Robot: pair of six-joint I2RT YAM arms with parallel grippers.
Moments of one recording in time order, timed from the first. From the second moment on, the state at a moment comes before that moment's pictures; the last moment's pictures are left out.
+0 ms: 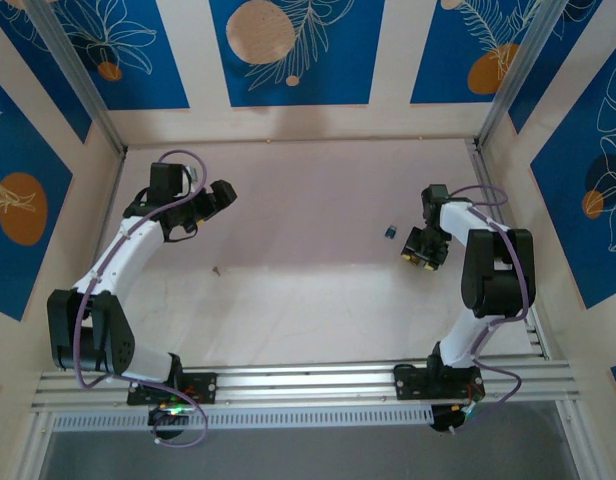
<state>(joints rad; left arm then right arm) -0.12 1.43 1.12 -0.49 0.32 -0.63 -0.02 1.75 1.09 -0.85 -0.04 0.49</state>
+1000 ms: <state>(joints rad) -0.12 1.43 1.12 -0.49 0.32 -0.65 -0.01 1.79 1.12 -0.85 0.00 0.47</state>
